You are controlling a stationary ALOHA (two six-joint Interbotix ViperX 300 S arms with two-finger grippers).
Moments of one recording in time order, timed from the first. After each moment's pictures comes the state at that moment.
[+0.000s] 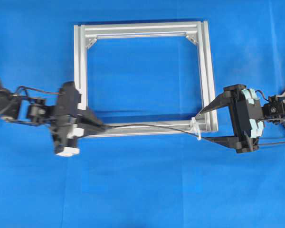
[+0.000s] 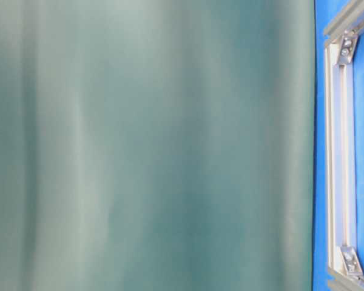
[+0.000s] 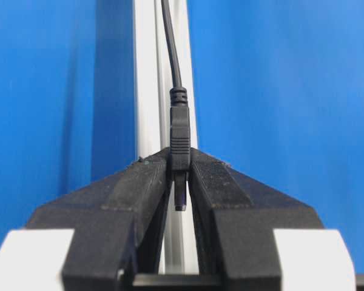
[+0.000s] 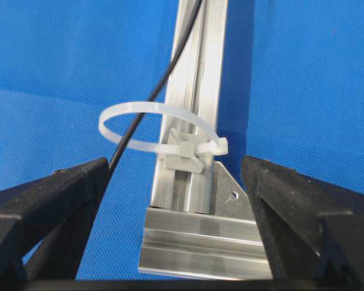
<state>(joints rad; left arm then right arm) -0.19 -0.04 1.08 -0.09 -0.48 -0.17 0.18 -0.26 1.23 0.13 -0.40 -0.01</state>
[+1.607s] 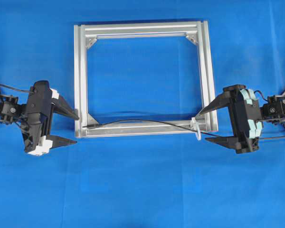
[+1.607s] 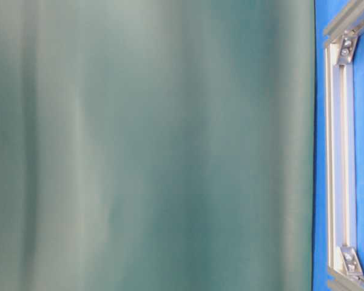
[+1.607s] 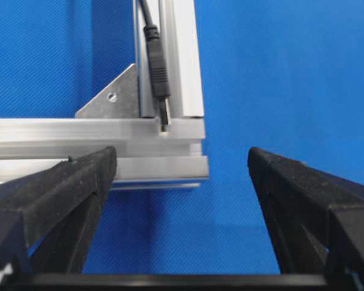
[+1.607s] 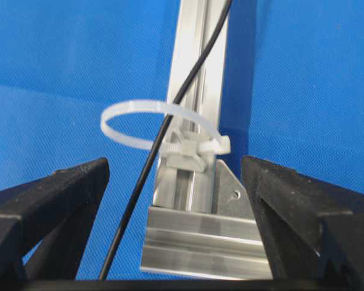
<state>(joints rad) -0.21 -0.19 1.23 -0.09 -0.42 -0.19 0.18 -0.28 1.21 0.13 -0.36 -0.01</state>
